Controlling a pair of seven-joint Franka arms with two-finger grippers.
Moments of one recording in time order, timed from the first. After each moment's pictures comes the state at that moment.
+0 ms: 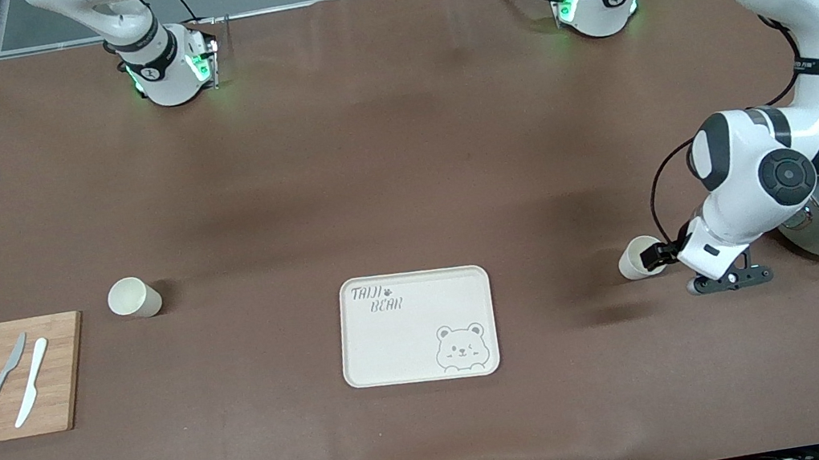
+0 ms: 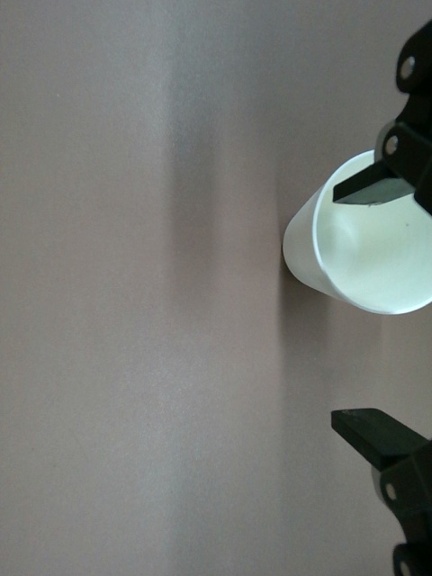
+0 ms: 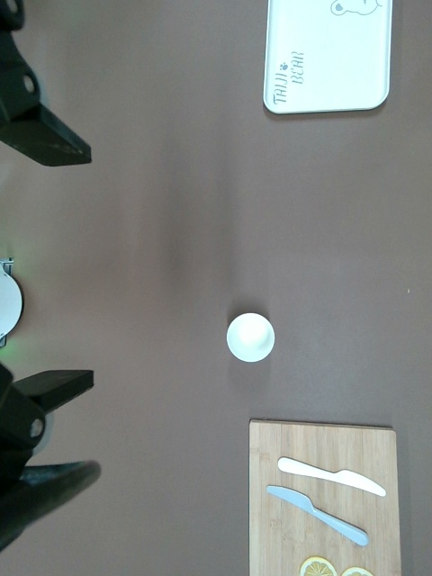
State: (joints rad) left arm 0.00 0.52 -0.10 -1.81 0.05 2.38 -0.14; right arm -0.03 0.01 -0.01 -1.41 0.07 1.34 -0.04
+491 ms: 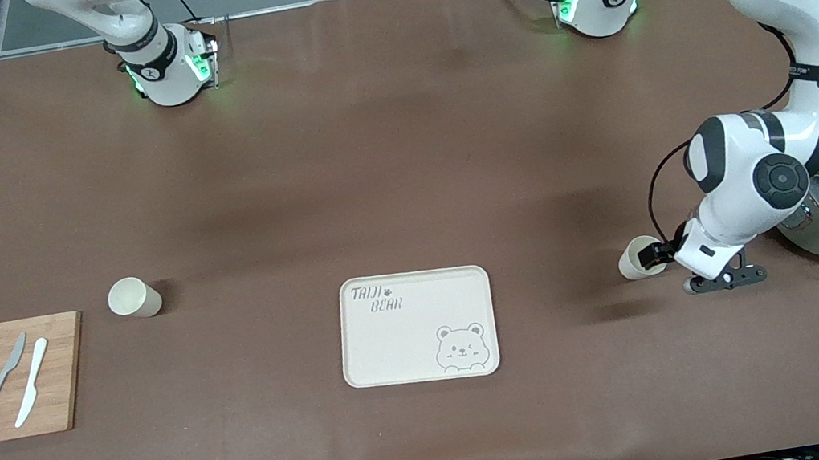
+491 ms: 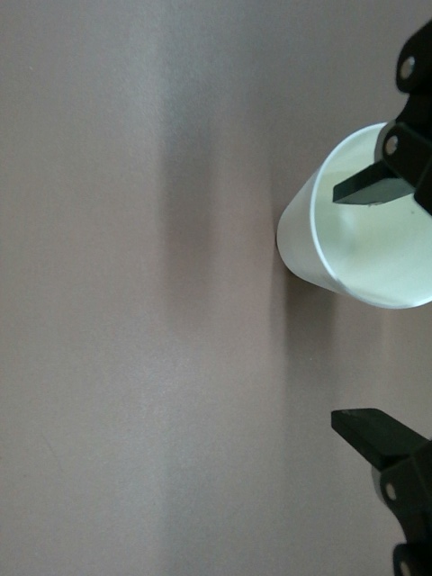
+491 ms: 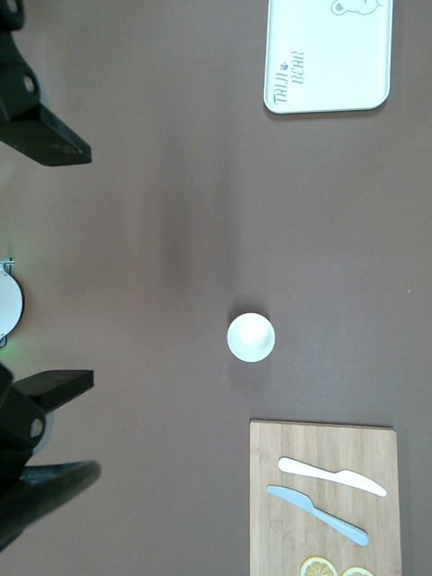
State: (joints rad) left arm 0.00 0.53 -0.10 -1.83 0.05 2.40 -0.14; right arm -0.03 0.01 -0.01 -1.41 0.07 1.34 -0.04
